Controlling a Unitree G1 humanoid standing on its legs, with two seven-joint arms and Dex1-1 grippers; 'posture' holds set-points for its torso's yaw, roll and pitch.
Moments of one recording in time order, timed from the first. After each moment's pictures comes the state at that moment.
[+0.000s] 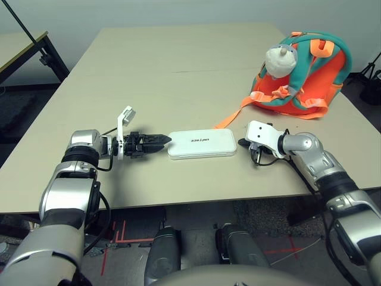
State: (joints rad) left arm -0.85 0.56 -0.02 1.06 -0.32 0.99 -1.32; right arm -0.60 -0.52 0.31 0.59 -0.22 -0.19 0.91
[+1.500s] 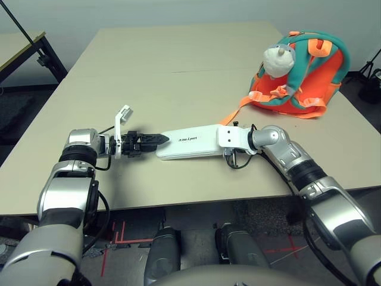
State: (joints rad) left arm -0.86 0.56 -0.01 1.06 -0.29 0.99 -1.33; right arm -0.70 -0.41 0.39 0.60 -0.25 -0.20 1.02
